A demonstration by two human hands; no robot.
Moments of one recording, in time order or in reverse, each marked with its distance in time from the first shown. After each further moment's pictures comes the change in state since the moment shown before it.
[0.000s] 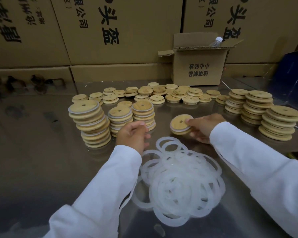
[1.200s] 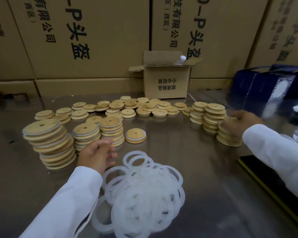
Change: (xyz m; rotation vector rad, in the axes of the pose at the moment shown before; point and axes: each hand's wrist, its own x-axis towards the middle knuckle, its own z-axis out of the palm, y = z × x) left_hand 0.004 -0.004 -0.001 0.038 -0.006 0.018; right_hand 0.035 0.022 -0.165 -0.605 0.539 -0.178
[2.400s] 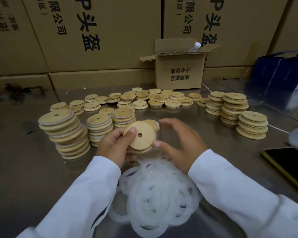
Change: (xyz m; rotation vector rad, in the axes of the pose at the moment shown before) left_hand -0.014 0.005 0.005 -0.059 -0.184 0.041; right_hand -0.136 -0.079 0.084 0.310 -0.334 -0.743
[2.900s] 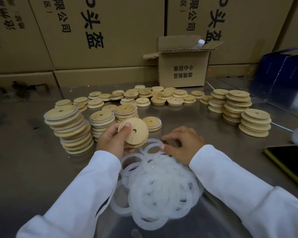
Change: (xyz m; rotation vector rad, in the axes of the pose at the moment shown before) left_hand 0.010 -0.009 -0.007 -0.016 0.144 0.005; right_hand 0.011 0.024 0.008 -0.223 -0.210 0.203
